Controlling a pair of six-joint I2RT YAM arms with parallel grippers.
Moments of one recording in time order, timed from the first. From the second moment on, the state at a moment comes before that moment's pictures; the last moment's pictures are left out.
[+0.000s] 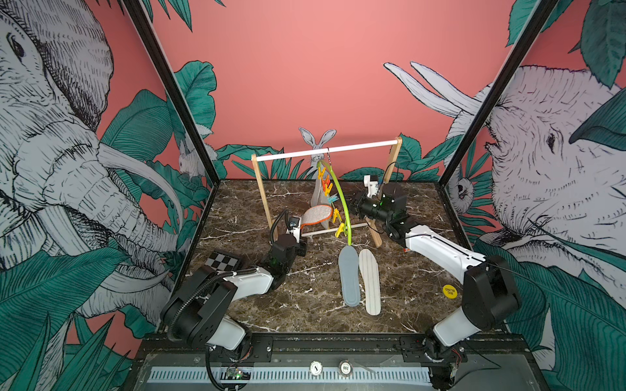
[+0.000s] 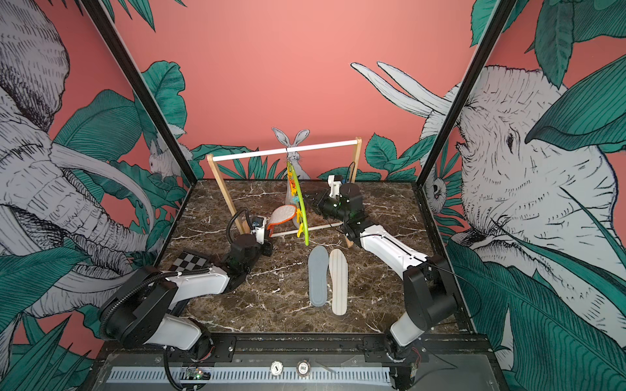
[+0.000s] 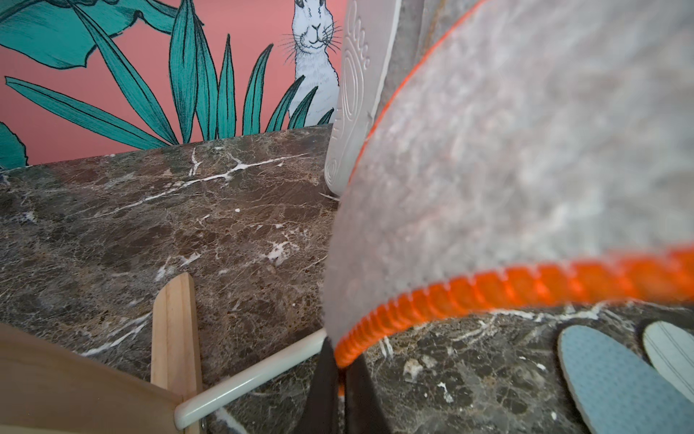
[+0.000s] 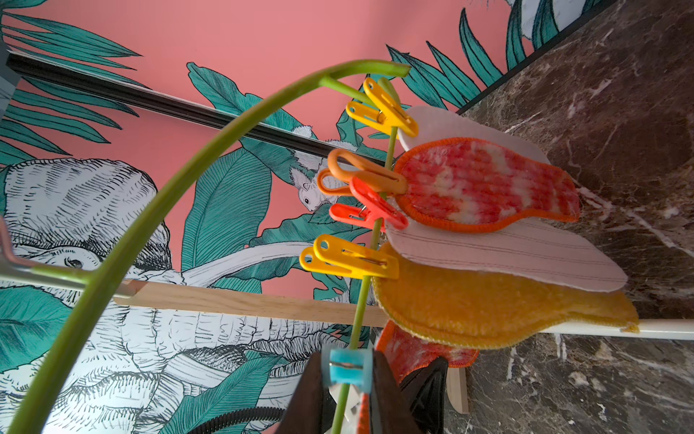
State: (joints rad) left arm -0.62 1.45 0.49 0.63 -0.30 -0.11; right arm 0.48 1.58 1.13 0.30 -0.50 1.17
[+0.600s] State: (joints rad) left arm -0.62 1.44 0.46 0.63 -0.31 -0.11; right arm 0.49 1.58 1.15 0.27 -0.52 1.15
